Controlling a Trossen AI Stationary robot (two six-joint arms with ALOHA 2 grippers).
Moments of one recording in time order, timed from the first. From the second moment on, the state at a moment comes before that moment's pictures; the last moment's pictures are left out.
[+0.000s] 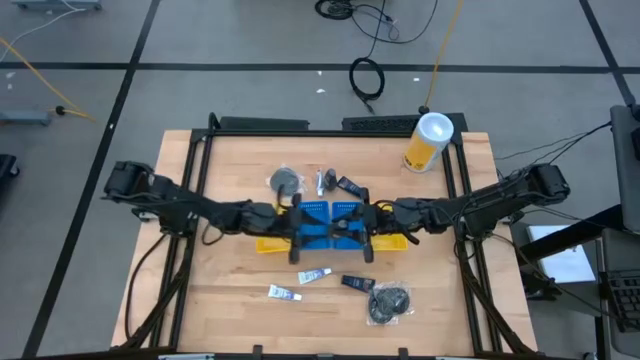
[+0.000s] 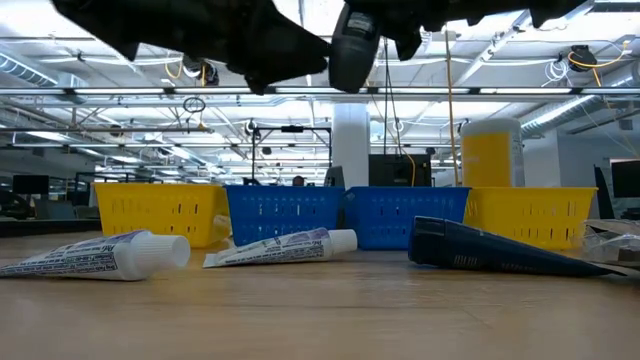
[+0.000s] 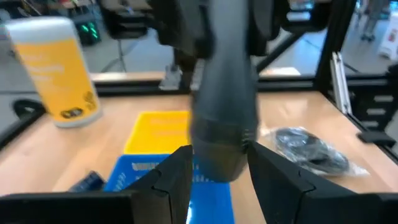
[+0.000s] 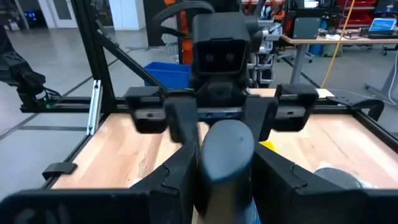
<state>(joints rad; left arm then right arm) -0.17 1.53 0.73 0.62 -0.13 0.00 0.19 1.36 0.75 0.48 0.15 0.05</state>
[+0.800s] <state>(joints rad) -0.18 1.55 0.78 0.58 -0.10 -0.03 0.19 1.36 0.80 0.47 0.16 0.00</state>
